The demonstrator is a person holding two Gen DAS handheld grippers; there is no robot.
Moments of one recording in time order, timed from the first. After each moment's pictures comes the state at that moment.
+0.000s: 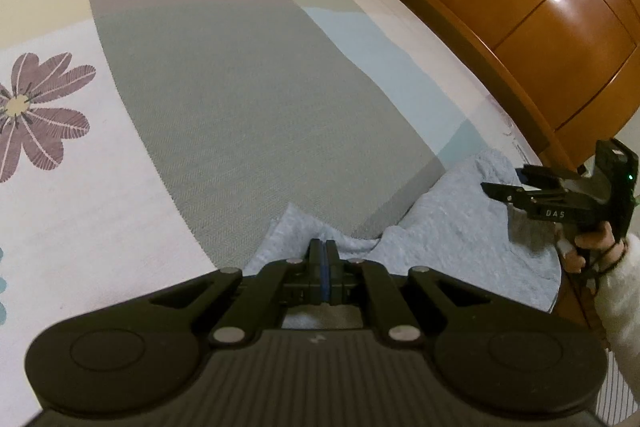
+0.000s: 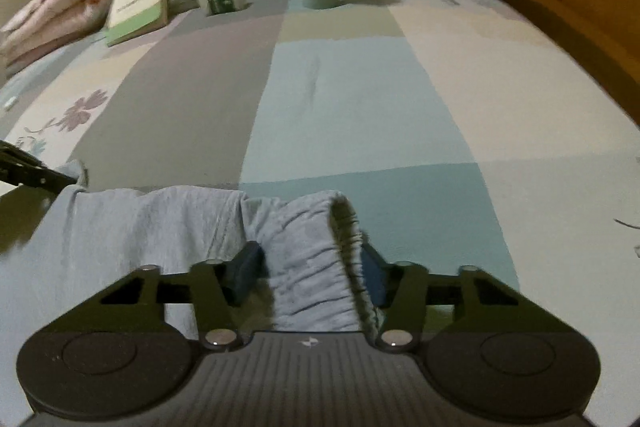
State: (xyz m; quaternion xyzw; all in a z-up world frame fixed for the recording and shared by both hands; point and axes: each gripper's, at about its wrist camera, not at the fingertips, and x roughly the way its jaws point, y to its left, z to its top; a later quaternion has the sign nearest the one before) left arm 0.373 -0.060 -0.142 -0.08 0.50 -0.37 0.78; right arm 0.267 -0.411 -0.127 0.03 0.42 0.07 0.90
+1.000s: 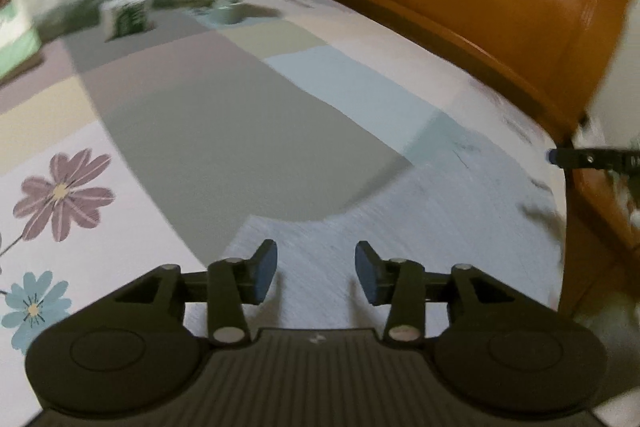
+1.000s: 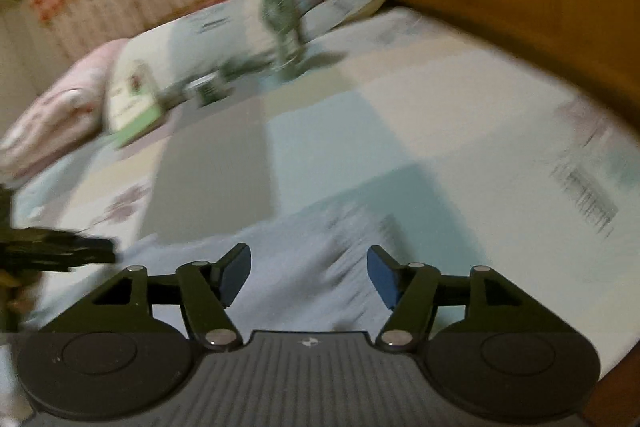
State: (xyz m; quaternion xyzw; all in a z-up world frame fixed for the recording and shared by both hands) left arm 0.299 -0.075 -0.084 0.06 0.41 -0.38 0.83; right arm 0.156 -0.427 -0.064 0.18 0.37 0.05 0.91
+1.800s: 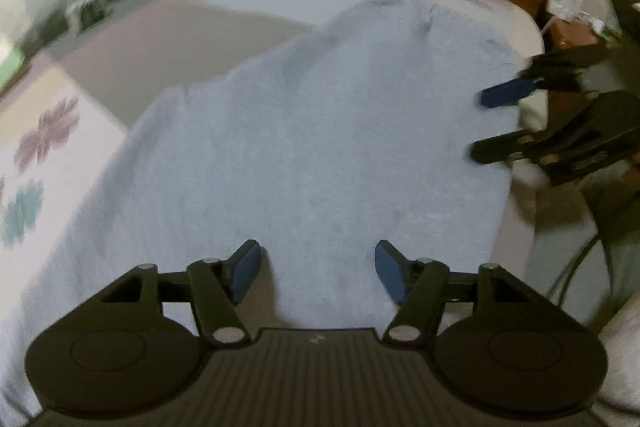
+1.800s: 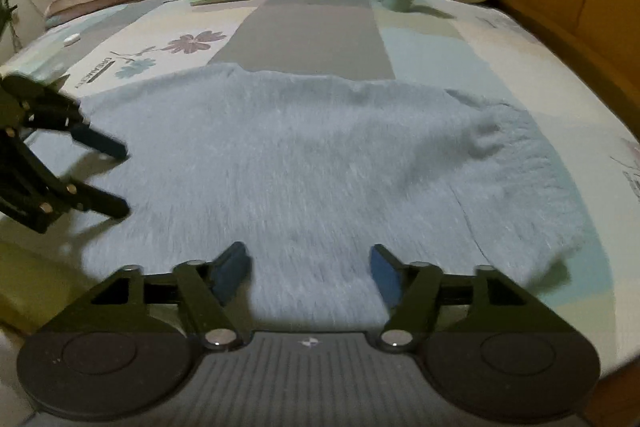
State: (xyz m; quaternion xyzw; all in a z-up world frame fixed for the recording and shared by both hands) left arm 0.171 -0.092 -0.115 0.17 0.41 -0.36 0.82; right arm 0.101 -0.303 -0.122 -0.03 0.41 0.08 0.91
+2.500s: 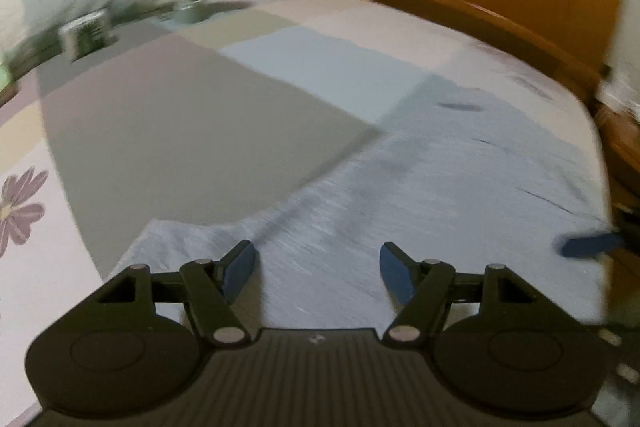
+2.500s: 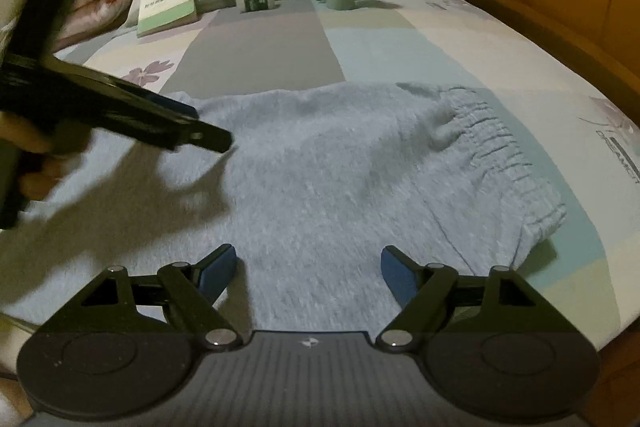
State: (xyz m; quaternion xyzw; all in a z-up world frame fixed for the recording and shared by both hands) left arm 0.287 -0.170 -0.127 0.09 0.39 -0.32 0.86; right arm 0.119 -0.315 -0.122 0.03 0.39 0.02 0.92
